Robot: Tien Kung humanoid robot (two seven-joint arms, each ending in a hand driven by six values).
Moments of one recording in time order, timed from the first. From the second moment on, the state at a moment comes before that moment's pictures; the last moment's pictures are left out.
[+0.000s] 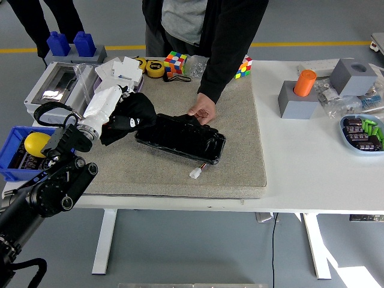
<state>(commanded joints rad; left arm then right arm) -0.57 0.08 -1.13 -0.82 2.02 0.24 -0.06 -0.07 -0.13 1.50 0.26 -1.25 0.03 0.21</state>
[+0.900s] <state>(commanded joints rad) -0.57 0.04 -0.87 -0.92 1.95 0.23 -0.04 -0.07 -0.14 1.49 0.26 -1.25 0.03 0.21</state>
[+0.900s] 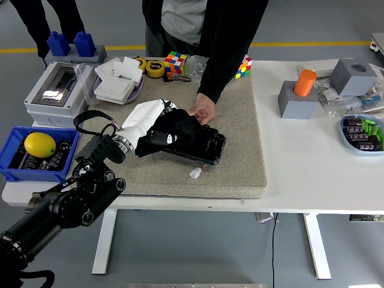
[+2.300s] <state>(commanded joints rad) -0.59 0.02 -0.86 -0.89 1.94 0.24 -0.06 -0.07 -0.14 1.49 0.27 -1.24 0.03 0.21</state>
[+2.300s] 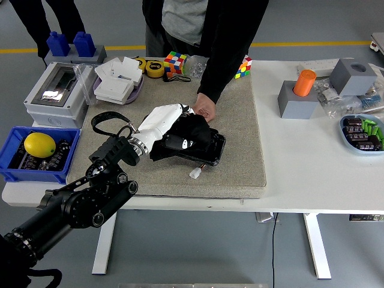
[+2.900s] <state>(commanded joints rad) -0.57 0.07 -1.06 -0.81 1.97 0.25 -0.08 -0.07 -0.14 1.49 0.27 -1.24 0.03 0.21</state>
